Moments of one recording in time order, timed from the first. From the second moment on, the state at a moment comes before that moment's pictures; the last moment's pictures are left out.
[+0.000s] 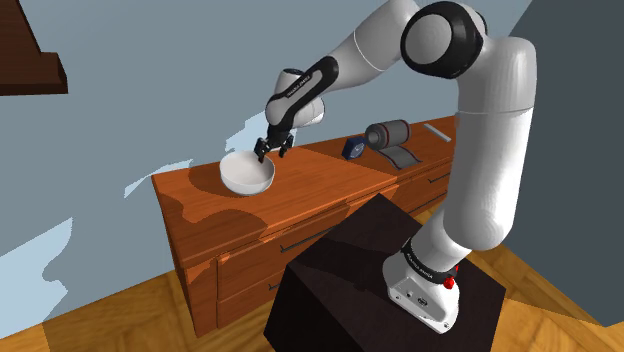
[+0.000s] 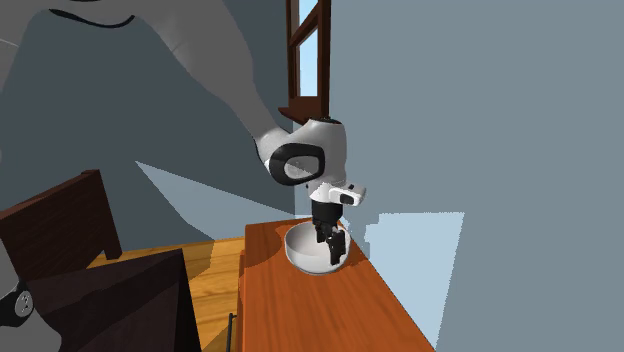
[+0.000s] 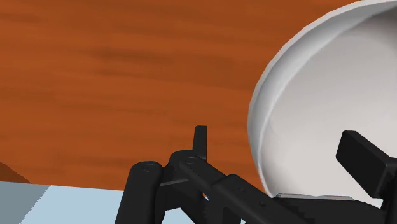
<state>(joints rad) 0.05 0.51 -0.01 -2.07 0.11 2.64 0.03</state>
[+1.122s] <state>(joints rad) 0.05 0.57 -0.01 -2.05 0.12 2.68 0.02</state>
